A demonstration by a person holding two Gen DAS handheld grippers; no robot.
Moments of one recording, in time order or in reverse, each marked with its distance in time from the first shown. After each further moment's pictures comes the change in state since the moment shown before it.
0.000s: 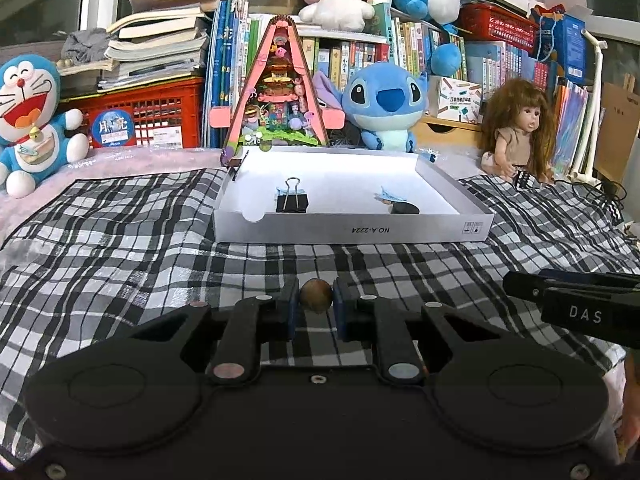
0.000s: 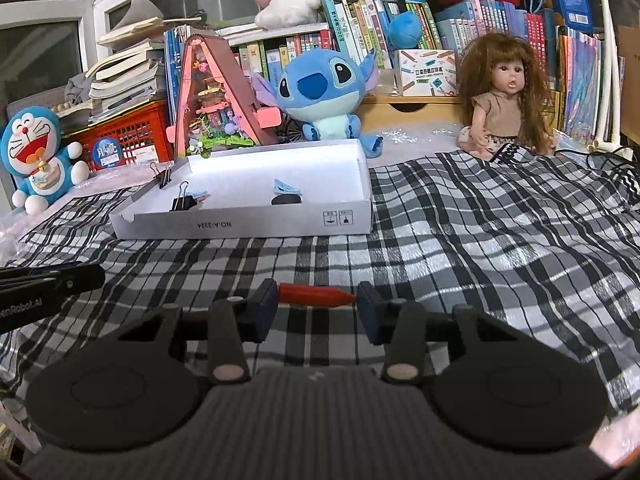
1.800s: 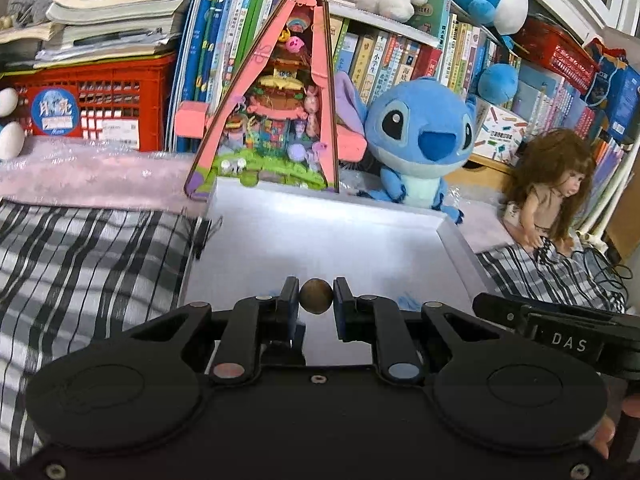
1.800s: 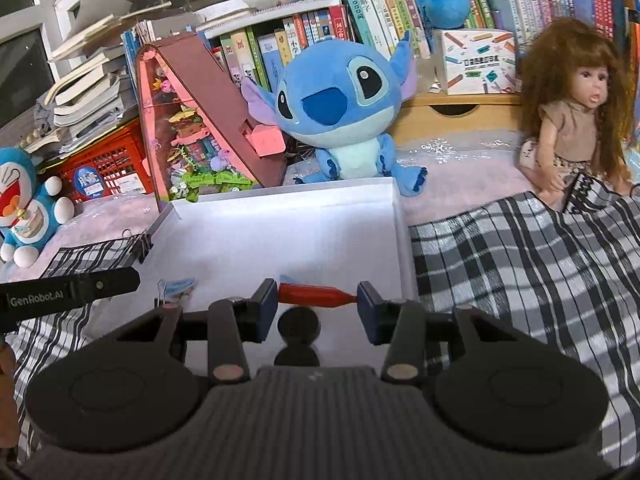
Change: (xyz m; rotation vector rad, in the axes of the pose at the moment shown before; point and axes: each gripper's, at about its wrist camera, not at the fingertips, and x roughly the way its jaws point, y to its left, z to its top) left arm 0.147 0.039 0.143 -0.149 0.156 -0.097; right arm 0.124 -0.001 0.132 0.050 0.173 0.070
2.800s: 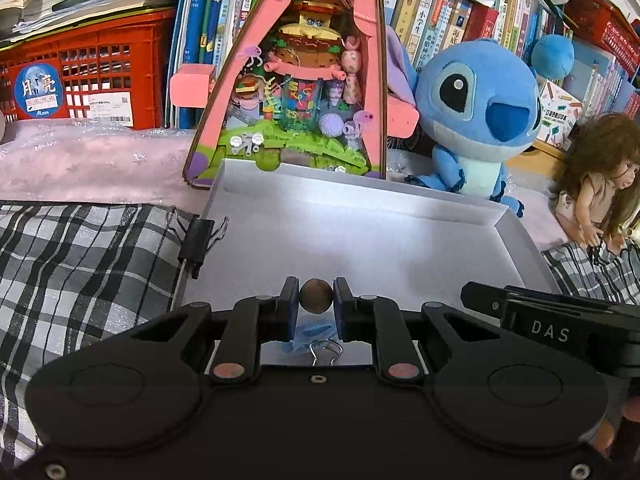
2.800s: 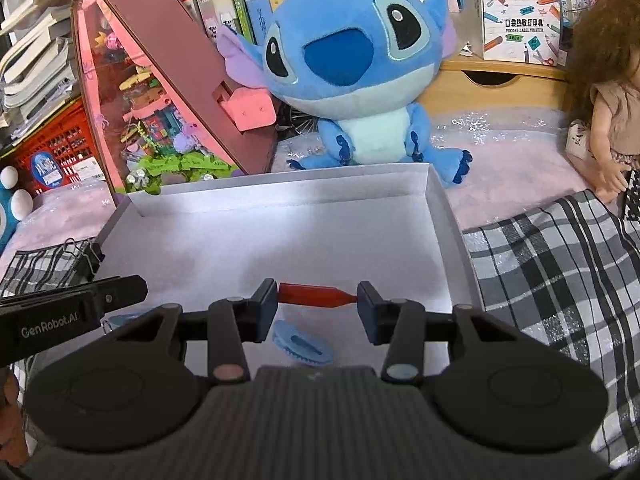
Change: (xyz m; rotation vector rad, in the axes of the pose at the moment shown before) left arm 0.083 0.016 0.008 -0.009 0.080 0.077; right arm 0.094 0.016 0.021 0.009 0.094 -0.047
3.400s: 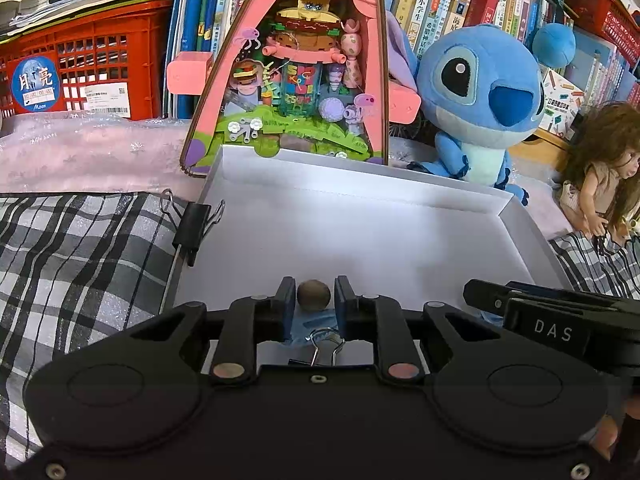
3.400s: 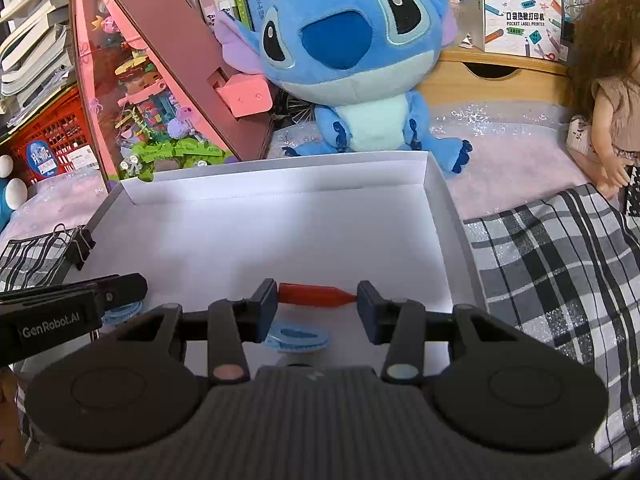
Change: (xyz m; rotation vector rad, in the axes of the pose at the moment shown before) left arm 0.007 0.000 -0.005 0.006 0.011 0.003; right arm 0.005 -0.001 -0.005 -0.012 0.009 -0.009
